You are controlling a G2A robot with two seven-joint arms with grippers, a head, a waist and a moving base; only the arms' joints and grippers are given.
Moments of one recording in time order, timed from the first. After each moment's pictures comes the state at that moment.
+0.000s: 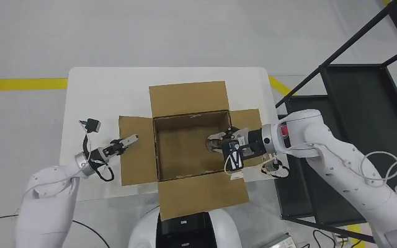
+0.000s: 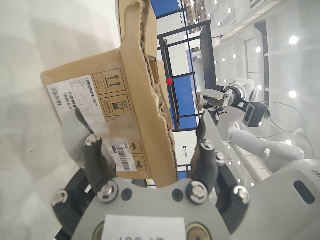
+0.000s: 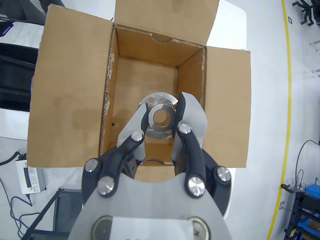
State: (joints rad) left arm 1.37 -1.15 -1.56 -1.48 -0.12 -0.44 -1.06; right arm -1.07 -0.69 1.09 -2.03 -1.08 -1.01 0.43
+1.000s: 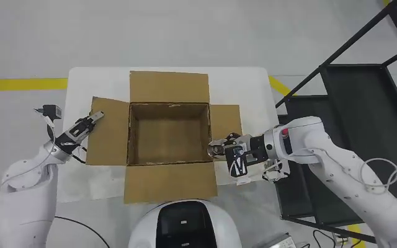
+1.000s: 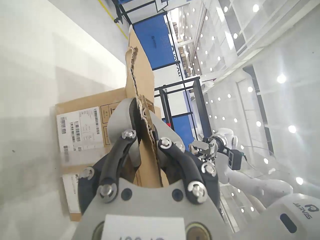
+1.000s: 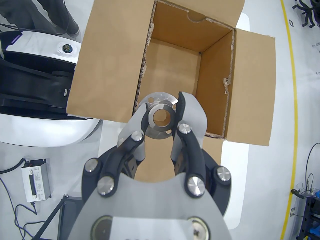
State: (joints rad) left arm 1.28 -1.11 -1.67 -1.33 -0.19 -0.47 -0.91; right arm -1.14 -0.68 1.12 -2.03 -1.12 -1.01 0.33
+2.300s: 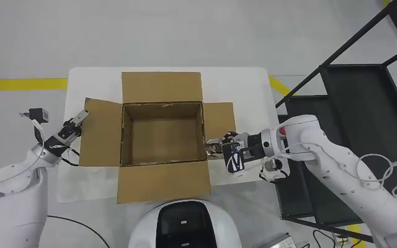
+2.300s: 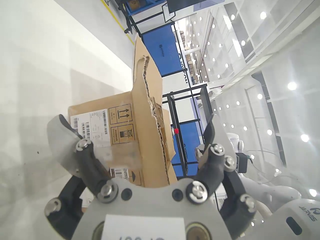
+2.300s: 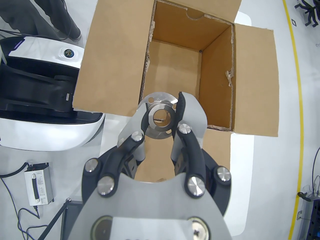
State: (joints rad) left arm 1.29 -1.09 -1.73 -1.30 -0.18 -0.47 -0.90; right arm -1.12 -0.68 1.11 -1.98 -1.10 -1.01 0.35
